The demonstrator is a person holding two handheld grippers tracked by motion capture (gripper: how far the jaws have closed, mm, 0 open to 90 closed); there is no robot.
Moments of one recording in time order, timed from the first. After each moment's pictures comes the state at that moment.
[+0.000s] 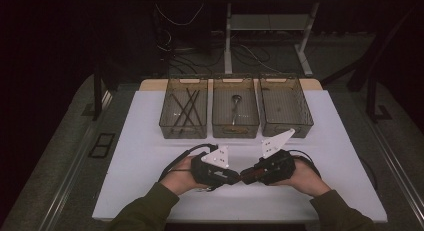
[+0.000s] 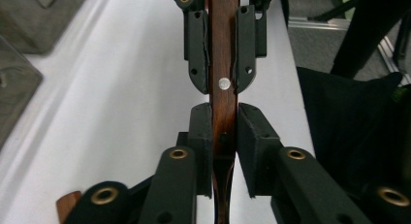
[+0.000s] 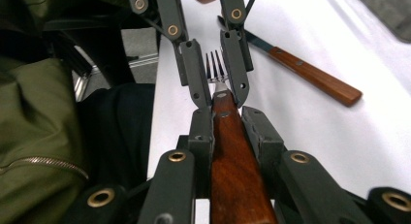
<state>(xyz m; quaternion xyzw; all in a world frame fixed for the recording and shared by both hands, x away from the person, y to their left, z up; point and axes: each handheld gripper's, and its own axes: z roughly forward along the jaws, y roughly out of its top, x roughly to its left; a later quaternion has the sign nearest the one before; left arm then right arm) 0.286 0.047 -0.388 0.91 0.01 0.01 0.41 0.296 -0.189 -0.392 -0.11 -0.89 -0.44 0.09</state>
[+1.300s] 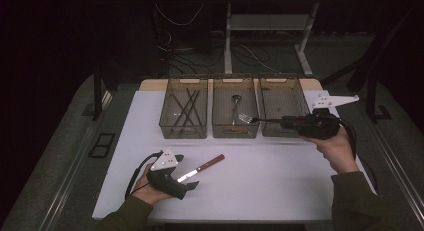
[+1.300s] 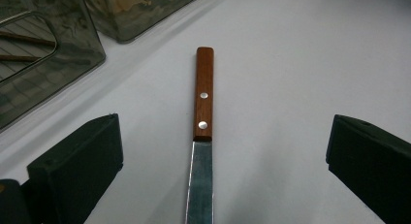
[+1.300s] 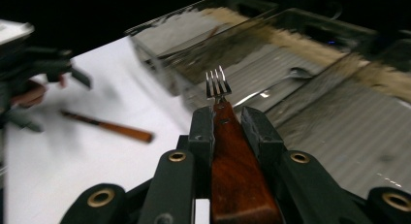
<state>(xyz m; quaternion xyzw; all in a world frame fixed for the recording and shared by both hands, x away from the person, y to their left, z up) 0.273 0.158 -0.434 0.85 0.25 0.11 0.46 0.350 -0.294 -0.333 -0.33 -0.79 -0.50 -0.11</state>
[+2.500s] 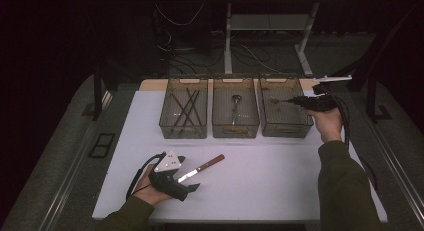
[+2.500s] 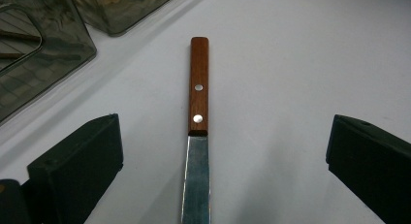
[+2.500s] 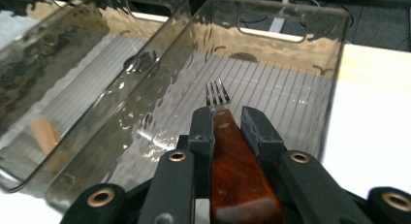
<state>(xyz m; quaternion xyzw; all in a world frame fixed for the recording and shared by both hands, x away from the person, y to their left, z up) 0.272 0.153 -0.436 0.86 0.24 0.11 0.44 0.447 -0.325 -0.365 -0.53 -0.73 -0.39 -0.18</state>
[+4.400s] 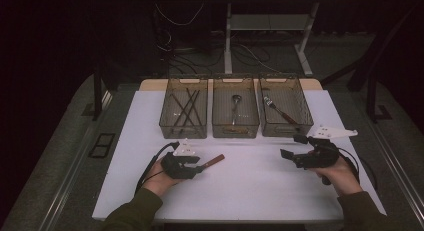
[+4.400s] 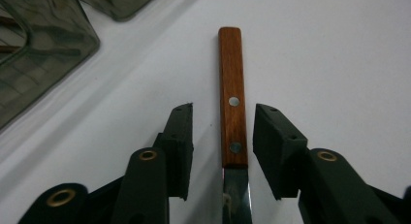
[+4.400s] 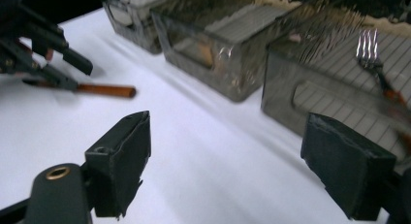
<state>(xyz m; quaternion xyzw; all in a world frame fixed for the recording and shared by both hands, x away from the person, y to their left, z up) 0.310 0.125 -0.442 0.89 0.25 0.09 0.36 0.302 -0.301 -0.405 -0.37 -0.78 -0.48 -0.13</state>
